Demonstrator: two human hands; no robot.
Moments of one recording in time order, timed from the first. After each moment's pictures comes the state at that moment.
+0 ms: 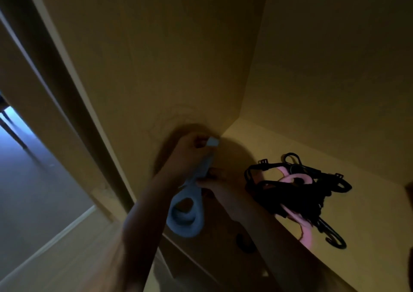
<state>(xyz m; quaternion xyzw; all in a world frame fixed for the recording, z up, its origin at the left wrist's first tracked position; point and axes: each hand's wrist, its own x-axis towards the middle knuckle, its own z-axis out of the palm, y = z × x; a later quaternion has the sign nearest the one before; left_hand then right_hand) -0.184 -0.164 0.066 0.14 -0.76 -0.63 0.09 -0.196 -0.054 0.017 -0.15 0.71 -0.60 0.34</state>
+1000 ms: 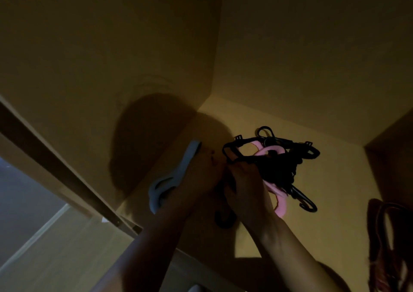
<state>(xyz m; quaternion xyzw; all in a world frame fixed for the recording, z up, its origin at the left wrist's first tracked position) -0.200 -0.089 -0.005 0.10 -0.87 -0.47 -0.06 -0.182 0.032 -0.012 -0.22 0.94 -0.26 -0.08</state>
